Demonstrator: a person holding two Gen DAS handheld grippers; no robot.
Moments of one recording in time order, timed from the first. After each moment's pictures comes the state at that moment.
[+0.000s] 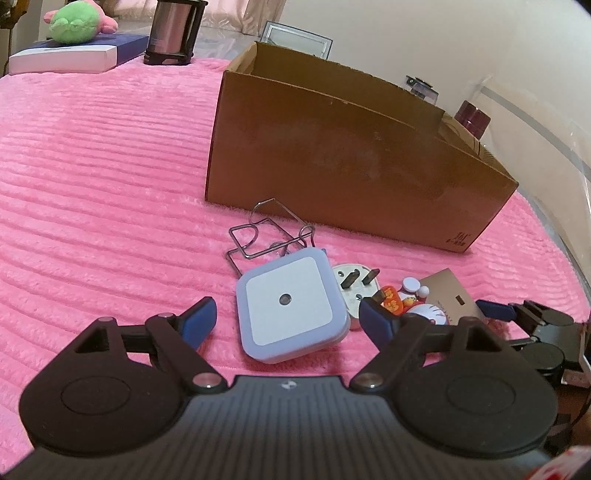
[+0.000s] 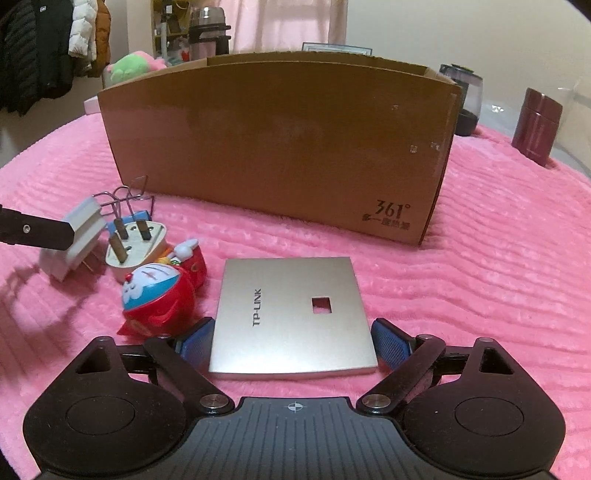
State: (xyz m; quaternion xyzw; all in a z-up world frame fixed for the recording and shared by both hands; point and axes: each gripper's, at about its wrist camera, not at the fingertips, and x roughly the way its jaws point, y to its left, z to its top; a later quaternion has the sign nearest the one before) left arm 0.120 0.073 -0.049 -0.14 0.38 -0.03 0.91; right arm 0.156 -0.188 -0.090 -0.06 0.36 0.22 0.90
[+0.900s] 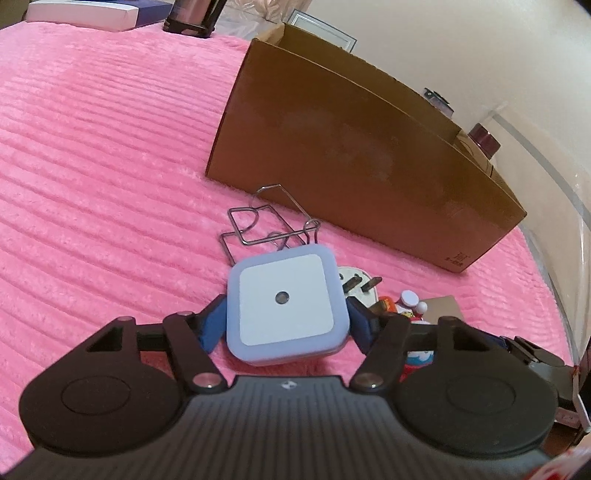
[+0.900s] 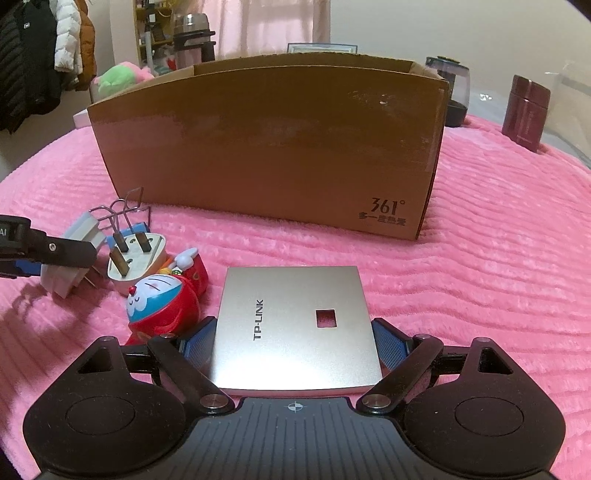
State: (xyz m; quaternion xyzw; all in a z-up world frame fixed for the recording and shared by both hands) left arm 0.129 0.080 -0.066 -0.22 0.39 -0.03 0.89; right arm 0.150 -0.189 -0.084 -0.03 0.37 0.20 0.91
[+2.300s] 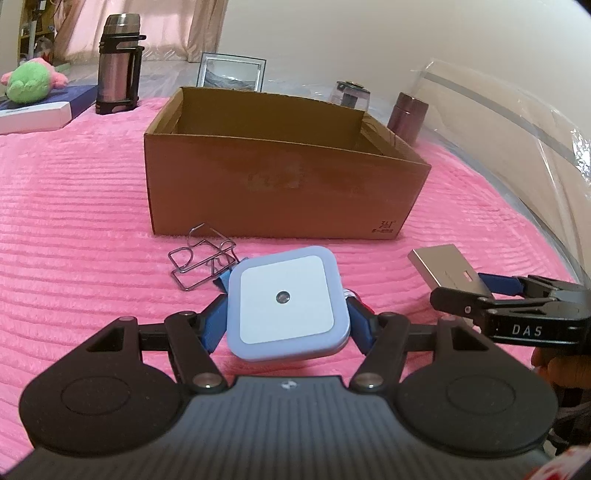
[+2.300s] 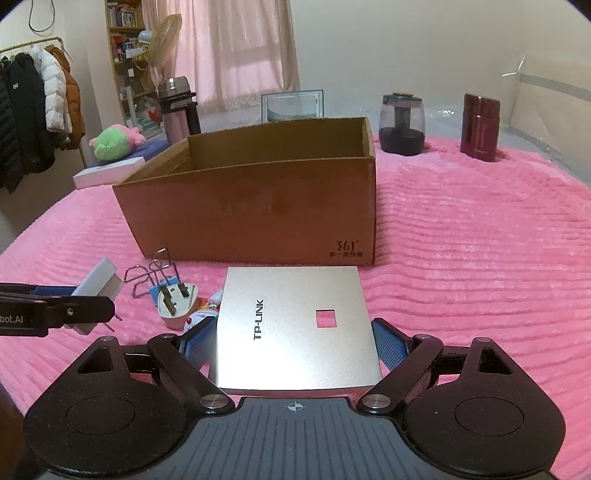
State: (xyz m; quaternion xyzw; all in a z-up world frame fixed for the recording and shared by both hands) left arm 0.076 0.029 -0.001 -0.07 0.35 -0.10 0.93; right arm 0.084 -0.218 -0.014 0.03 0.32 0.17 0.93
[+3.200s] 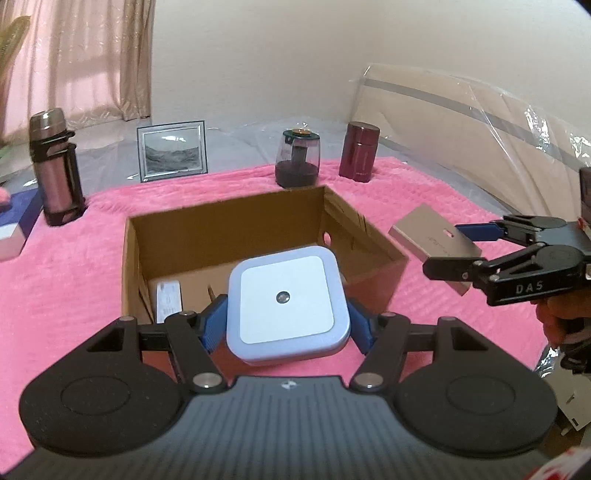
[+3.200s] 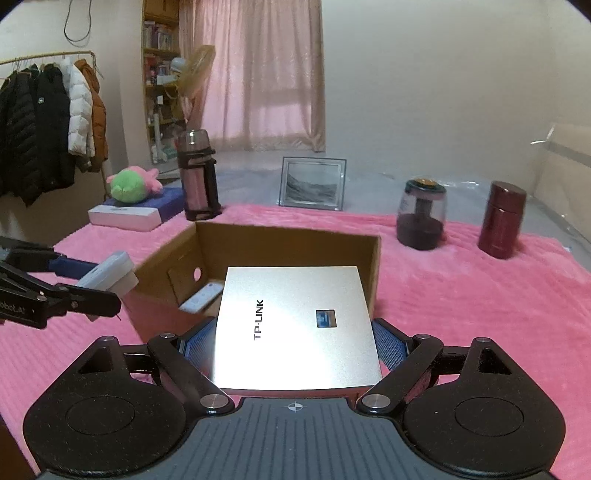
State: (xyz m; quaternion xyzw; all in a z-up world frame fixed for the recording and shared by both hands) left arm 0.180 0.033 0.107 0.02 0.31 -0.19 0.93; right arm 0.172 -0.219 0.089 -0.01 0.26 0.22 0.94
